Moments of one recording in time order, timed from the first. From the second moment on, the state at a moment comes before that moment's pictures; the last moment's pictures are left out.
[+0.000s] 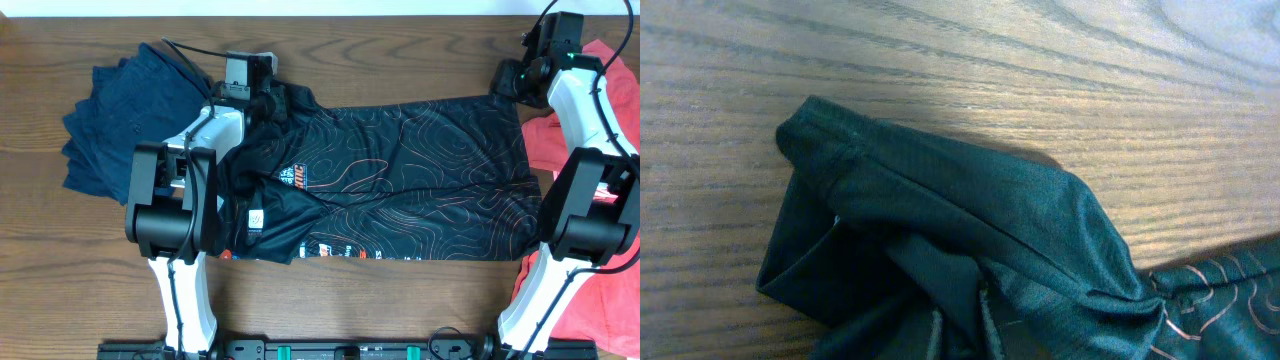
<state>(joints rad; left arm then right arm) -0.15 2.17 1.40 -0.11 0.28 -0.26 -0.17 2.15 1.75 -0.69 -0.09 0.18</state>
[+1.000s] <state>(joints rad) -0.15 2.15 1.40 -0.31 0.31 -0.36 -0.17 2.34 1.76 -0.50 0.05 0.26</state>
